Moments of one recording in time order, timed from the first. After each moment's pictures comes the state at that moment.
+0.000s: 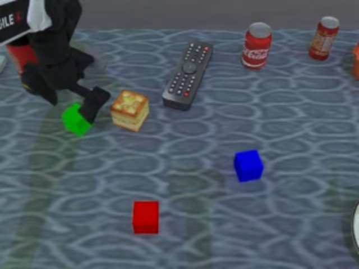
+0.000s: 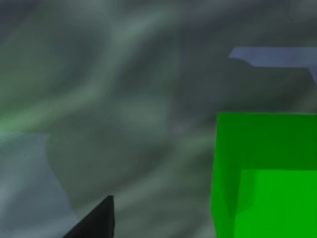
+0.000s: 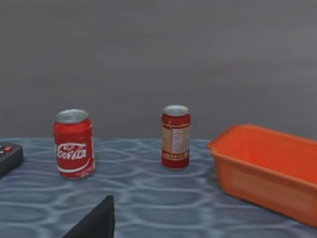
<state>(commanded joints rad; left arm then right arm) -0.15 2.45 1.99 -1.10 0.01 0.42 0.01 0.00 0.00 0.00 0.00 0.00</state>
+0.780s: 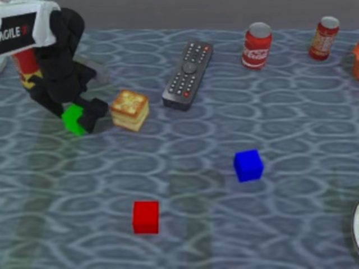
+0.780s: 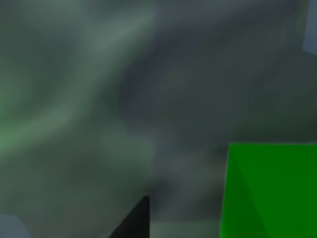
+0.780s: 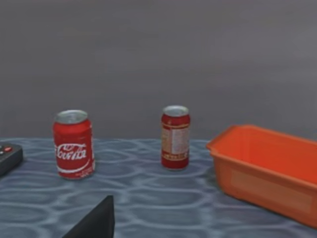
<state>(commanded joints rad) -0.15 2.48 1.92 -1.00 0.01 0.42 0.01 0.00 0.00 0.00 0.00 0.00</state>
